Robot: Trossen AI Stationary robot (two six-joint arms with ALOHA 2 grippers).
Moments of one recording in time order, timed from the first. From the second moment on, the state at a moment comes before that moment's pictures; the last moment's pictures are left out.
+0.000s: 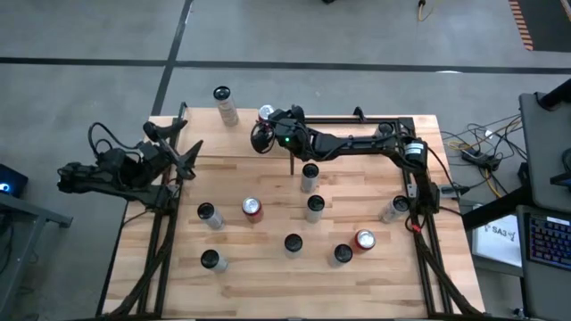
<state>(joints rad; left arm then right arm) -0.15 0.30 0.47 0.27 -0.75 0.47 -0.24 2.05 1.62 0.17 0.63 0.15</state>
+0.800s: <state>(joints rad) -0.15 0.32 0.47 -0.02 -0.73 0.19 -0.23 1.89 1.67 -0.20 0.63 0.23</state>
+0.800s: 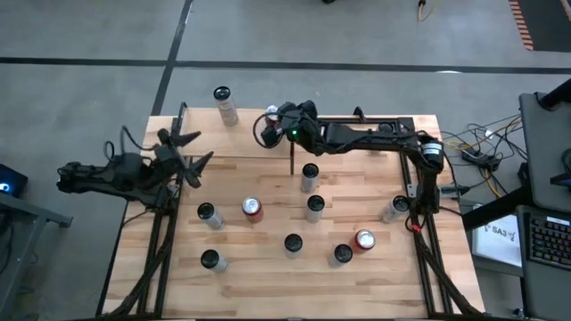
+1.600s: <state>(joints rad) -0.14 0.49 0.55 -0.06 -0.46 0.39 -0.26 1.93 2.03 -0.60 0.13 0.28</state>
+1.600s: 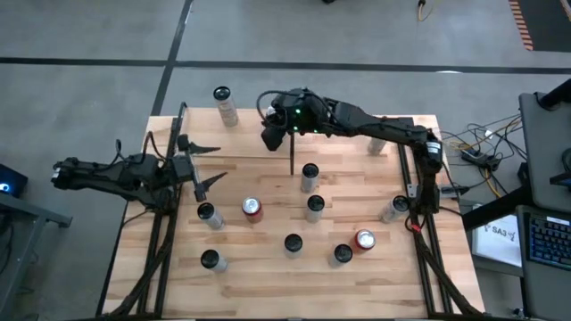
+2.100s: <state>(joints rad) -0.14 0.50 0.55 -0.06 -0.46 0.38 -0.31 2.09 2.19 -0.78 0.24 0.23</state>
